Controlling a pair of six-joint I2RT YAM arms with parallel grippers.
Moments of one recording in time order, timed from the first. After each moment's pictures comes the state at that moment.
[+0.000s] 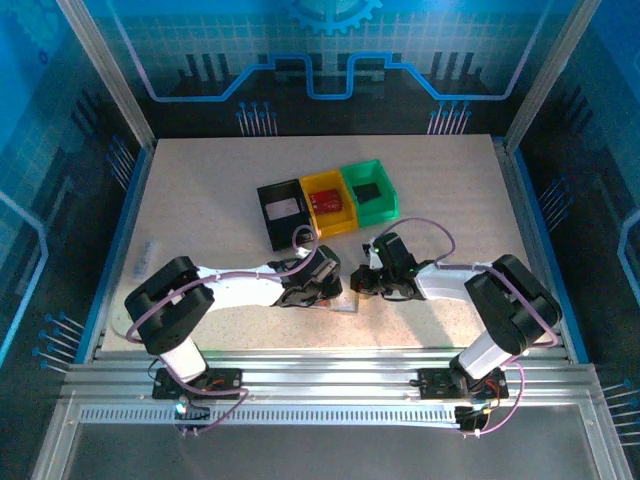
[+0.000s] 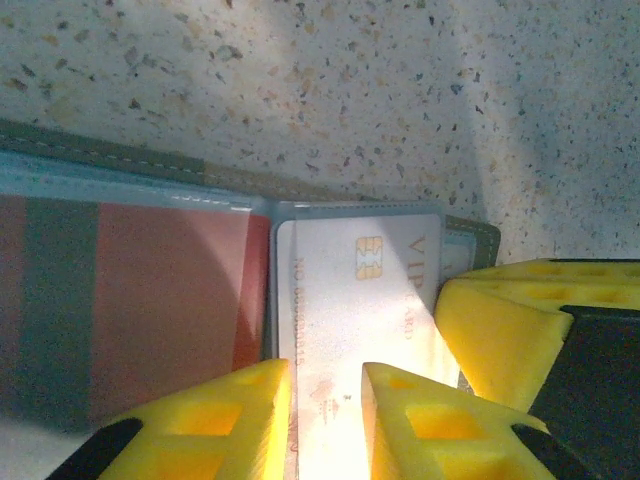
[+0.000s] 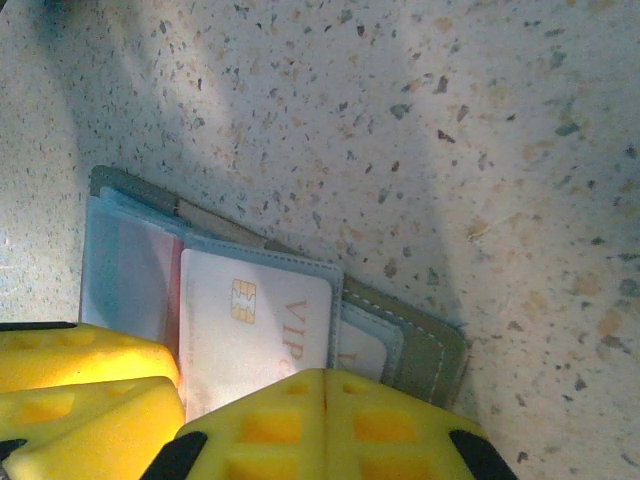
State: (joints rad) left arm -0.87 1.67 0.85 -0.16 -0.04 -1.11; right arm 0.57 1.58 0.60 0.05 -0.37 0.68
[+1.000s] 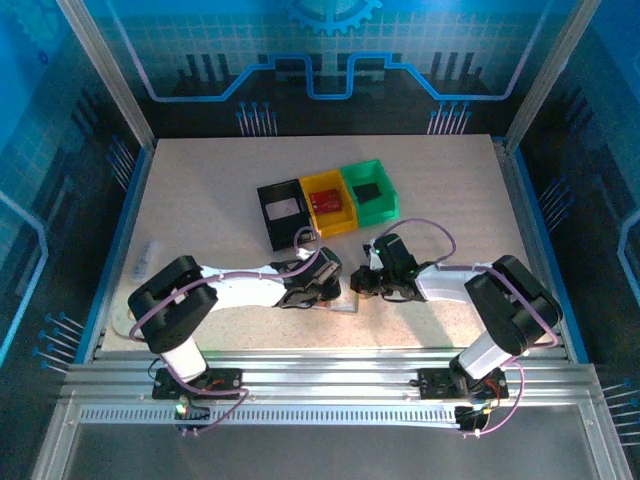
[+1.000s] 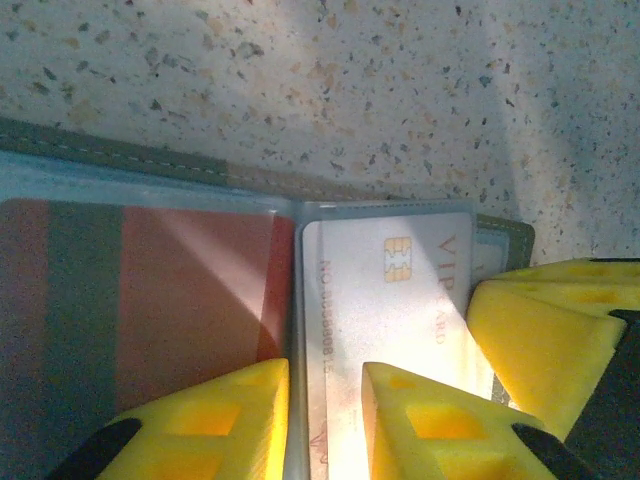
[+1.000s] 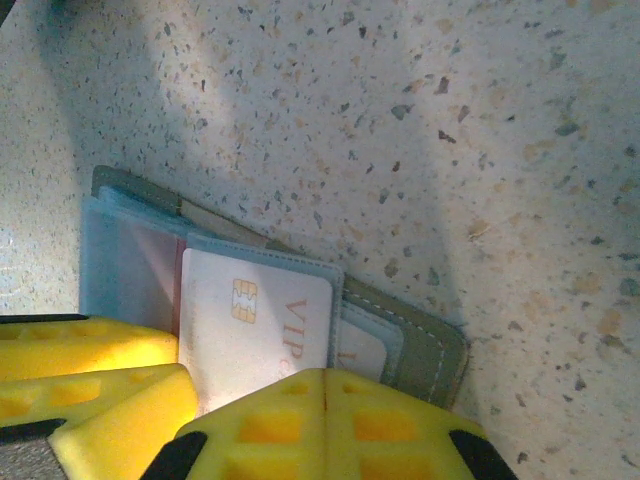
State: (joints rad) left arm -0.88 1.69 0.85 -0.18 -0.07 -1.08; right arm 0.57 1.58 0.58 0.08 -0.37 0.68
